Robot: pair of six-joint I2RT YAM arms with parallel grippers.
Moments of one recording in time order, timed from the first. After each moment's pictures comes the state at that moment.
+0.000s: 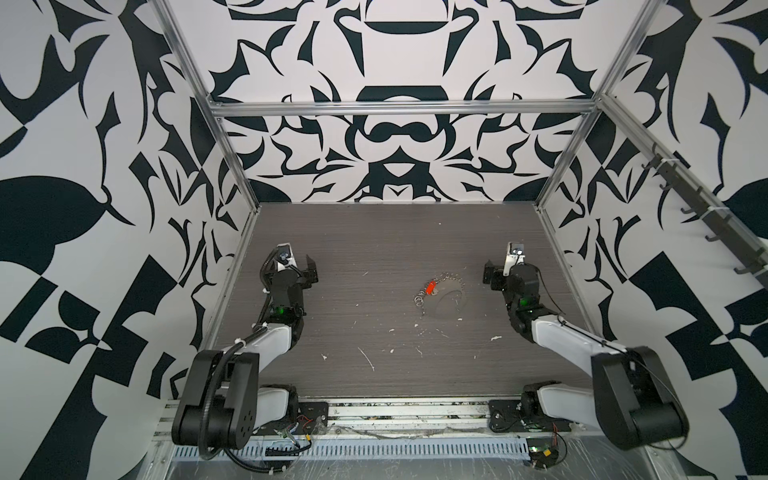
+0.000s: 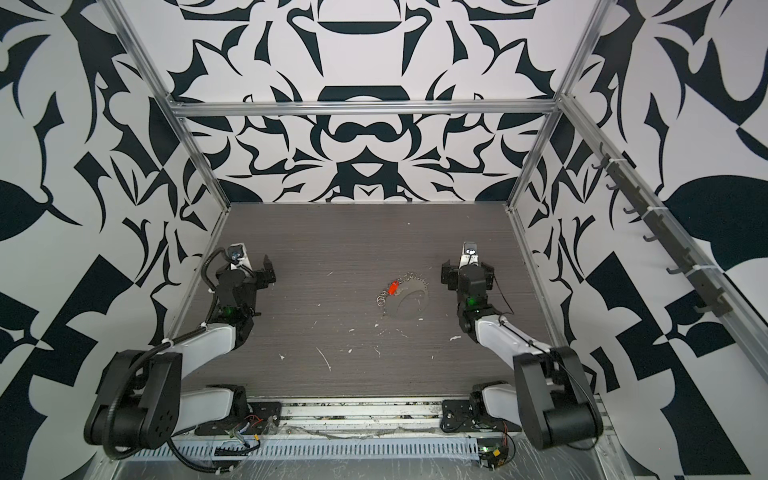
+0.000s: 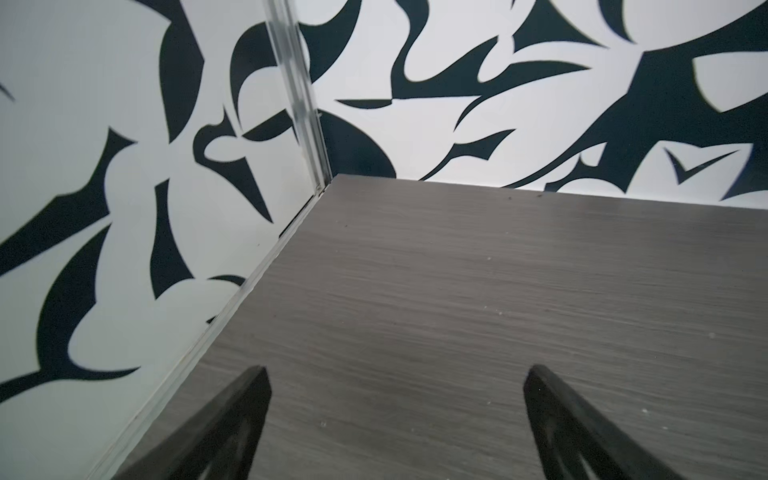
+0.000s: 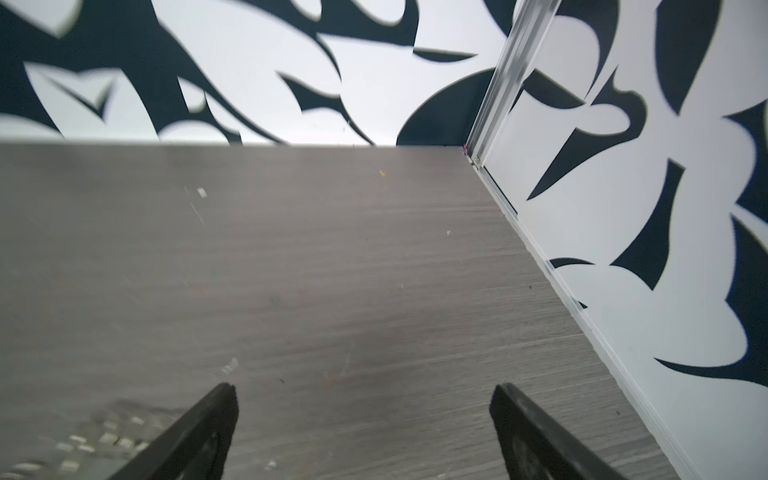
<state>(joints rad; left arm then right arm) -0.13 1.25 0.41 0.63 -0.32 -0.03 0.16 1.20 0.49 0.34 0.30 0.08</state>
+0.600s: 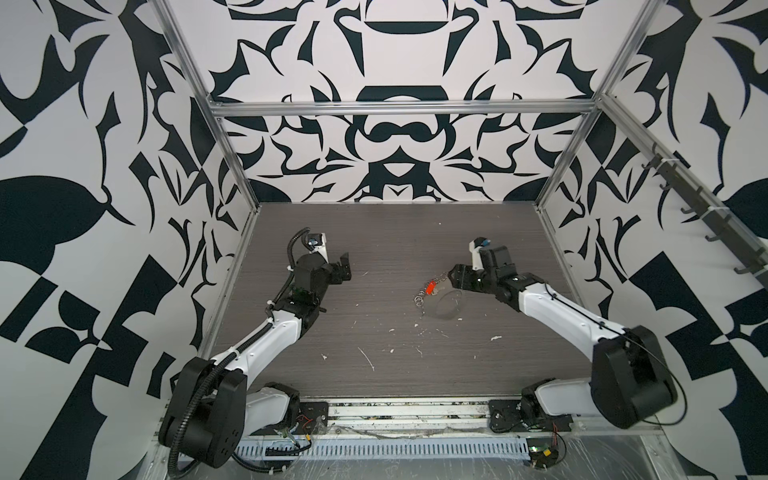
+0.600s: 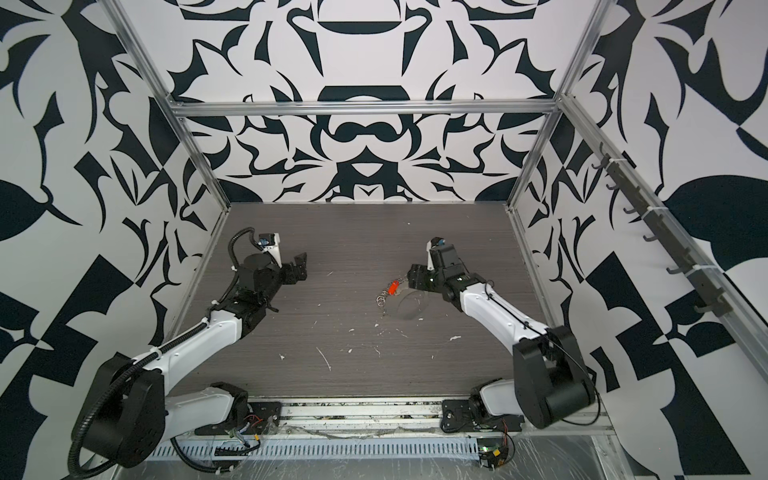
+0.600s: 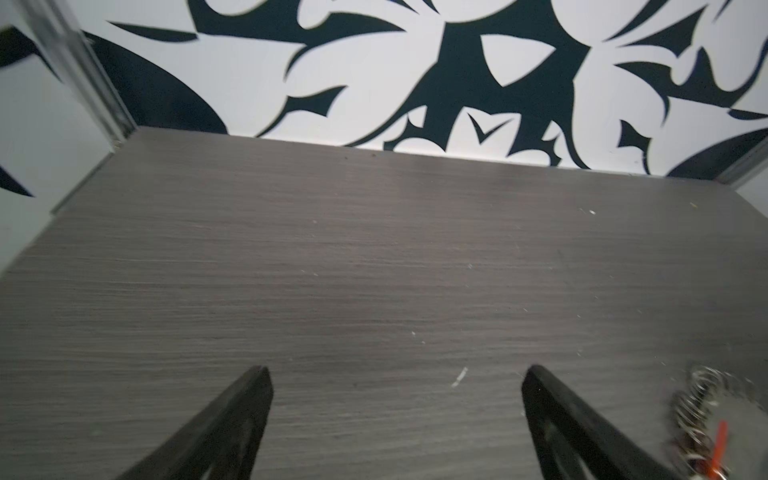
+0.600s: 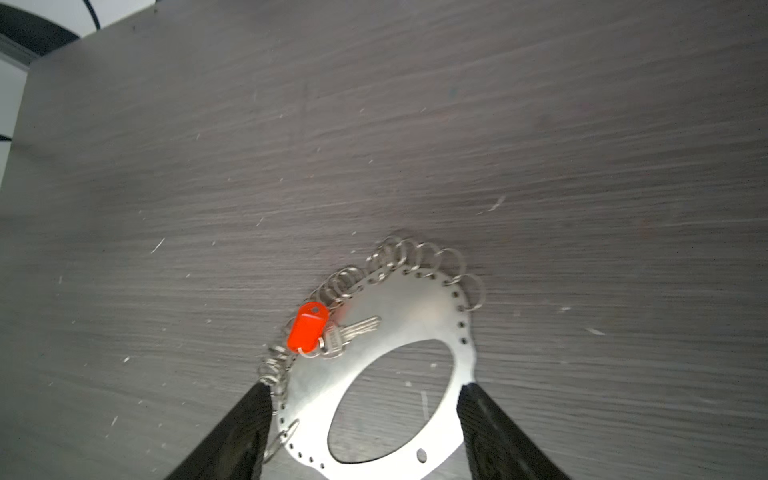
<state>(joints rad) -0.38 1.23 0.60 0.25 -0.16 -0.25 0.36 1.42 0.86 -0.28 -0.14 0.48</state>
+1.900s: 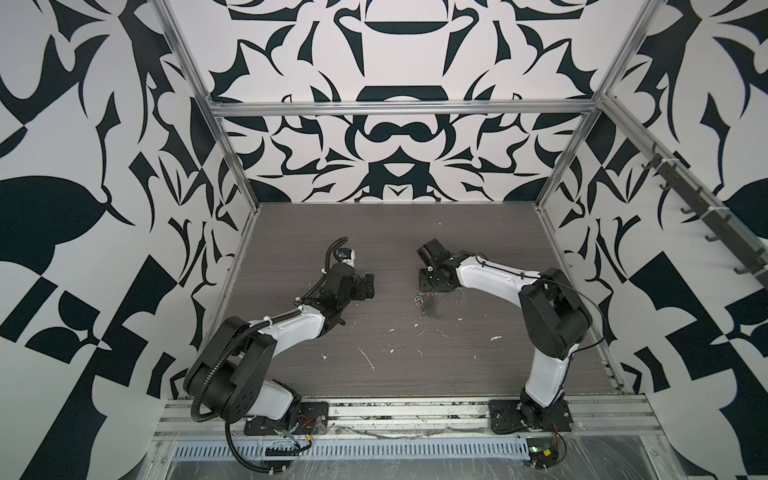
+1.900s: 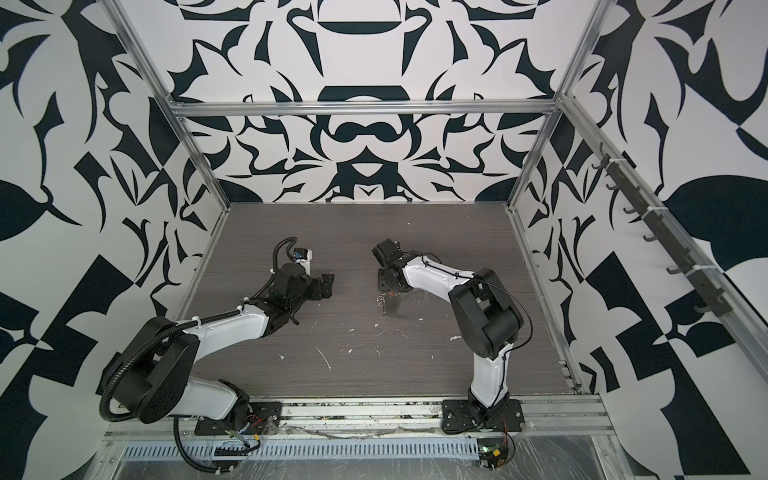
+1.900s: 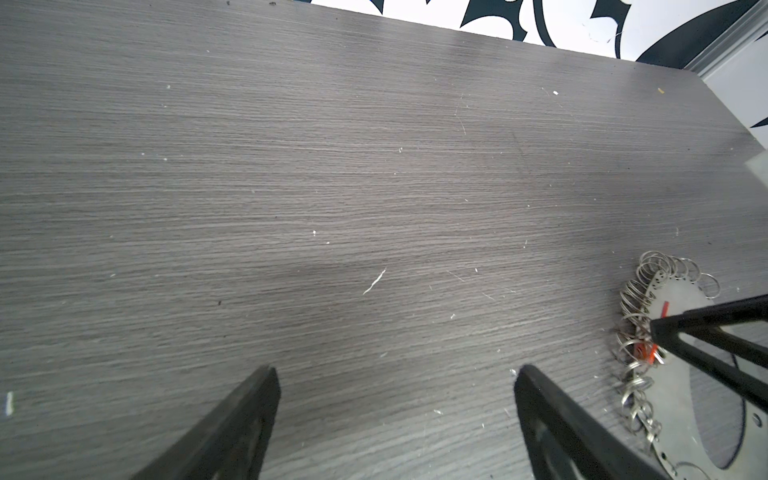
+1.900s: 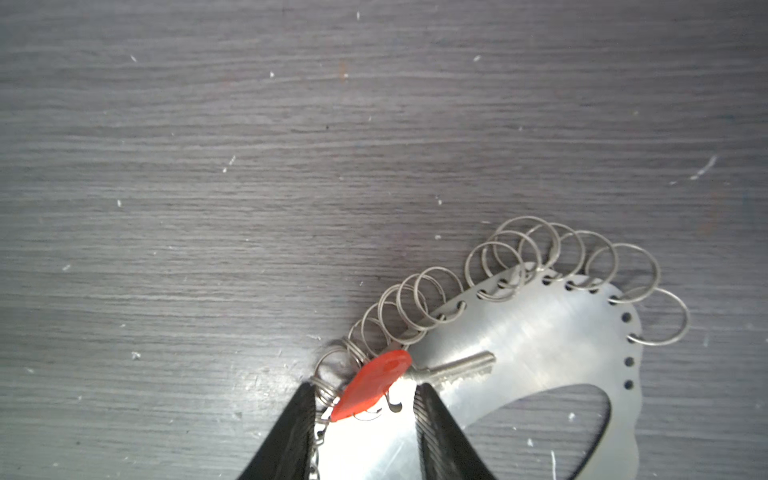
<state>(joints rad) -0.53 1.44 0.60 0.27 -0.14 -0.38 0.60 1.85 1.24 -0.56 0.13 0.57</state>
